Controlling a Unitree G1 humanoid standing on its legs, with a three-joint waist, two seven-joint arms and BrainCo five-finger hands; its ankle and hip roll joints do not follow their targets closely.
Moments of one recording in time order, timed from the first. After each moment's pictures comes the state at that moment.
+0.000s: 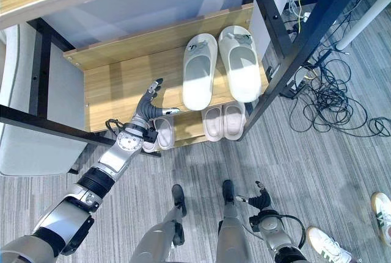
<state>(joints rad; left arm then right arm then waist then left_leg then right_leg) -0.65 0.31 -0.44 0.48 -0.15 -0.08 0.28 -0.09 -0.36 0.26 0.85 0.05 -0.08 -0.27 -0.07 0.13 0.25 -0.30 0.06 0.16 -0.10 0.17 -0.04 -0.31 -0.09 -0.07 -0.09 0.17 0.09</state>
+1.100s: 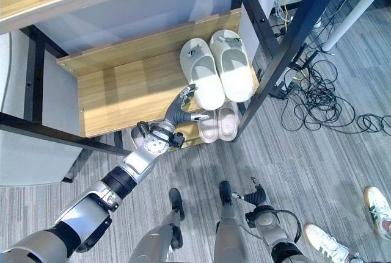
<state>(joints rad) -0.72 0.15 -0.58 0.53 -0.25 -0.10 0.28 -0.12 -0.35 0.31 0.86 0.05 -0.08 -0.28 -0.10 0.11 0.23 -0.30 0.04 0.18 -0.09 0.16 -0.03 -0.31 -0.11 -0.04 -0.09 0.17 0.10</state>
